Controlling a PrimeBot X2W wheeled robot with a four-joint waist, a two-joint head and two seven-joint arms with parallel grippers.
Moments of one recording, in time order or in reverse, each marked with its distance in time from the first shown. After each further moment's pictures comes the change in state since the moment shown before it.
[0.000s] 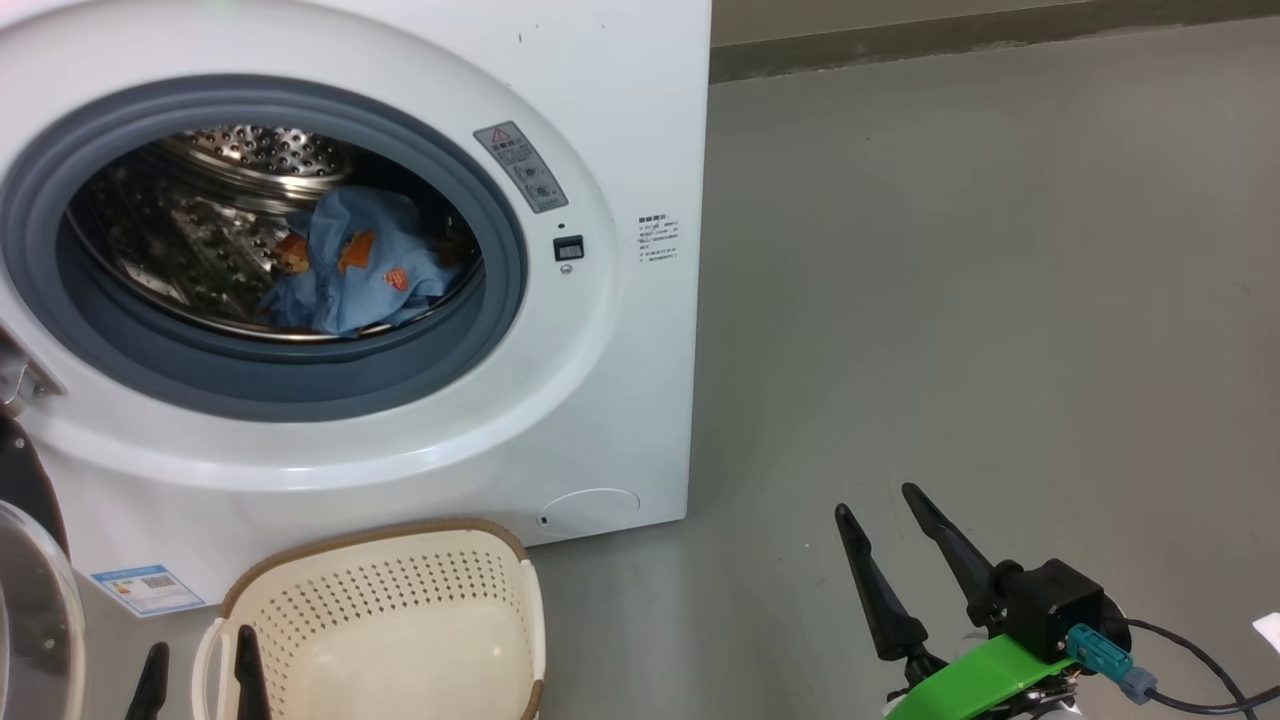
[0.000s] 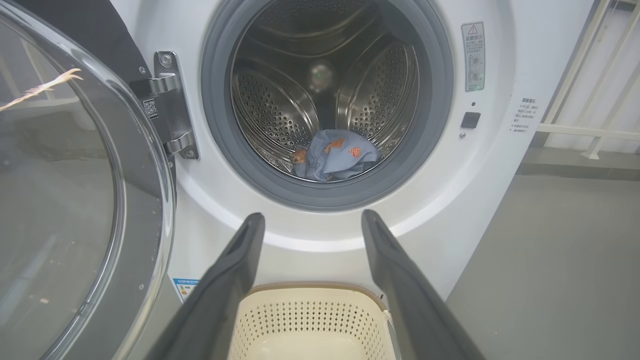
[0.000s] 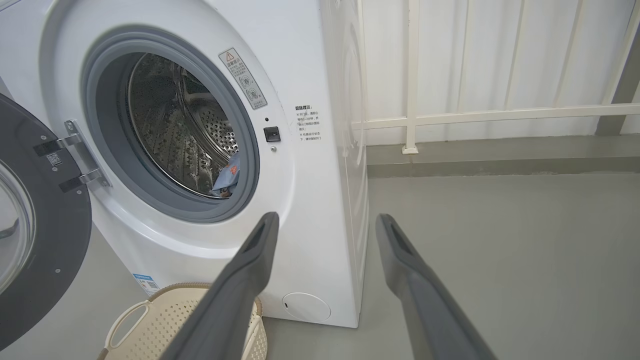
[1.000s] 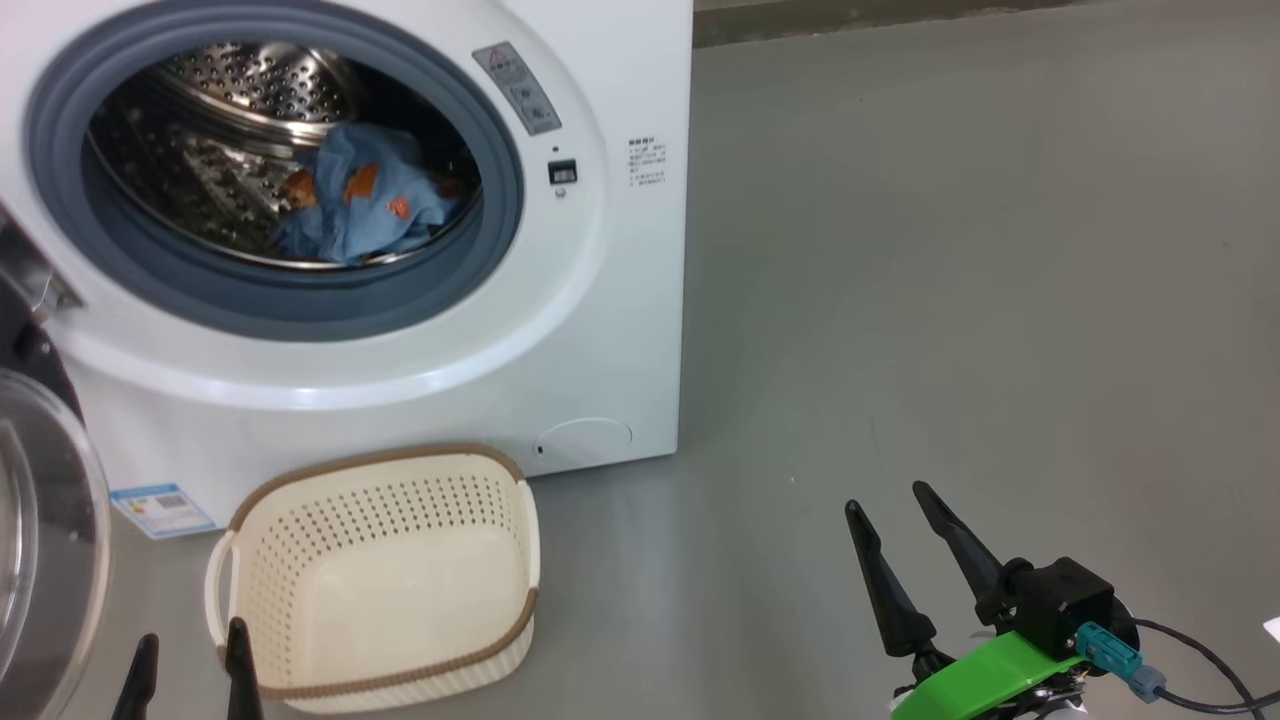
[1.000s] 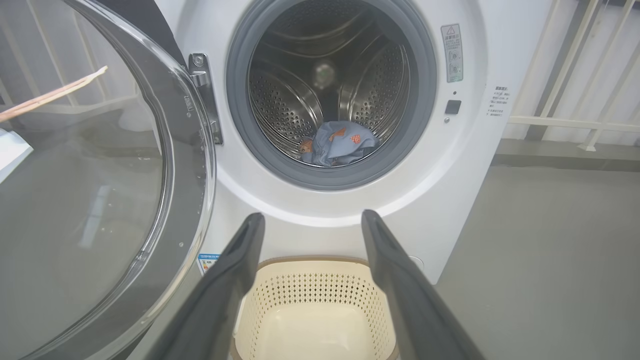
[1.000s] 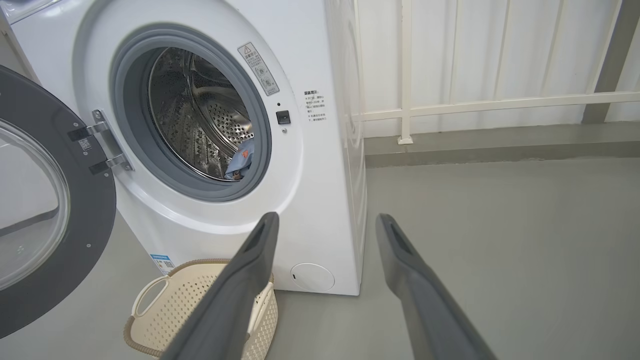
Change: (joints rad) left arm -0.010 -0.001 0.019 -0.004 0.020 0.000 0.000; right arm 0.000 0.006 -0.021 0.004 0.002 0.000 0.000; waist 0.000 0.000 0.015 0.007
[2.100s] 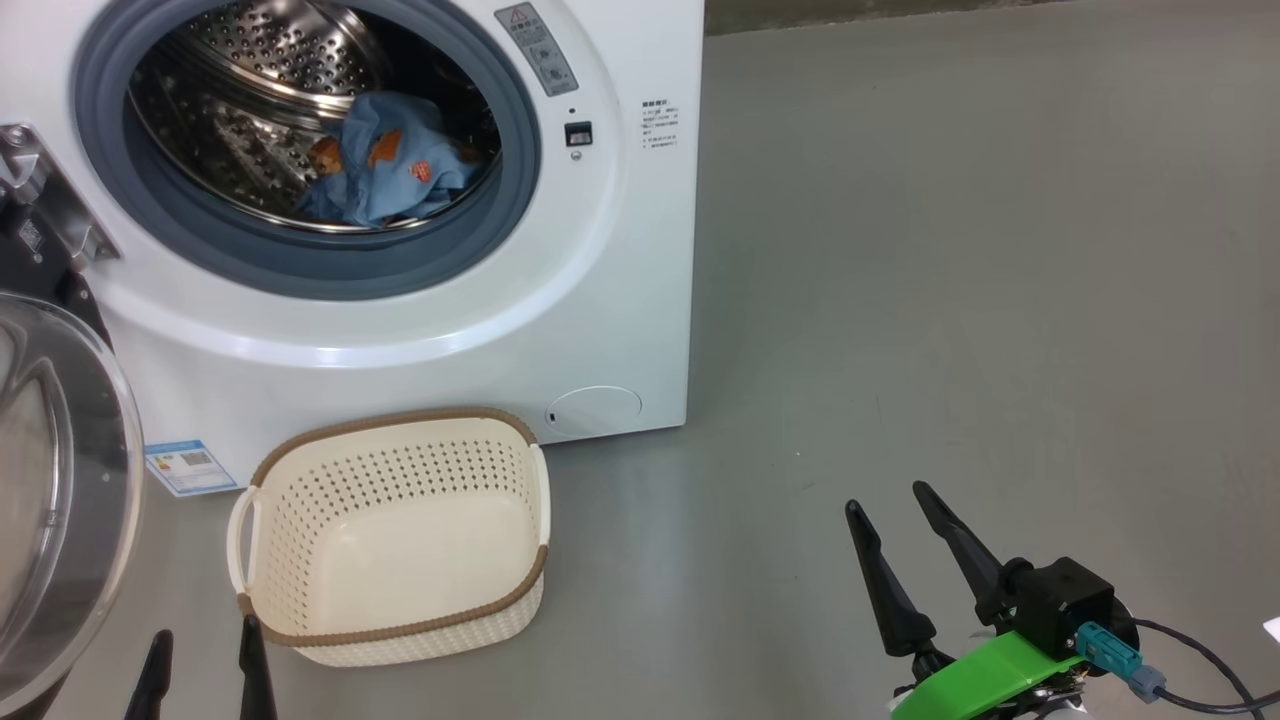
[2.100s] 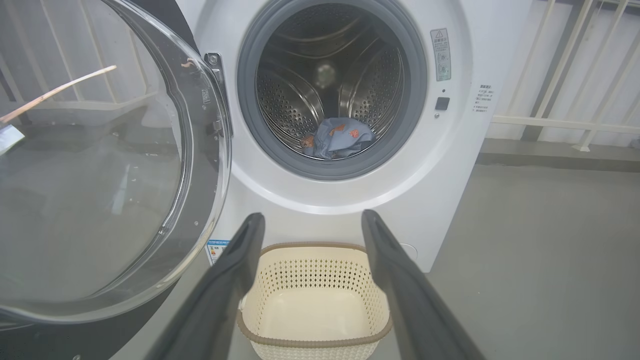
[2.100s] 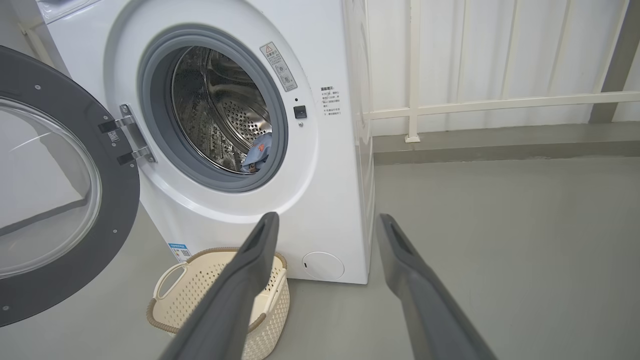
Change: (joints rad) left arm -0.002 0.000 -0.020 -0.003 -0.003 0.000 0.000; right arm 0.000 0.001 -0.002 0.000 0.000 0.000 0.000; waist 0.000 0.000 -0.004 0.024
